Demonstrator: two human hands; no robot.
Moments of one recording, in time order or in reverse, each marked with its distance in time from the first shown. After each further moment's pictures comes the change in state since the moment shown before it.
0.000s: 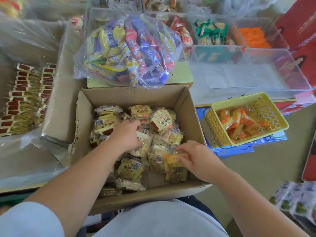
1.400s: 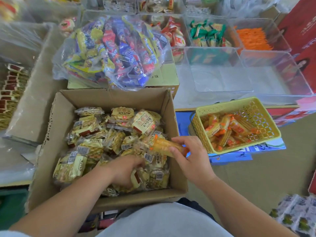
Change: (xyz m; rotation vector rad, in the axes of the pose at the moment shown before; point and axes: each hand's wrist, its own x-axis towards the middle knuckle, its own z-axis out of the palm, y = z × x) left_hand -0.025 0.044 0.079 0.063 -0.447 0.234; right_hand -0.004 0.061 -0.010 0.388 0.434 -0.072
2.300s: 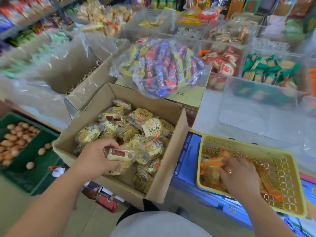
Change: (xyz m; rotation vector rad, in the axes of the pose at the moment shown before) left_hand -0.100 0.123 0.006 -0.607 1.006 -0.543; right_hand 0.091 0.152 -0.139 -0.561 -0.307 0.100
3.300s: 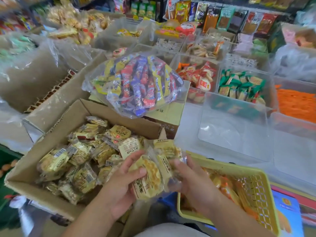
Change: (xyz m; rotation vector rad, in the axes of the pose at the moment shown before) left_hand 0.033 0.118 0.086 -1.534 -0.390 -0.441; right_hand 0.007 -0.112 -0.066 1.461 -0.740 0.035
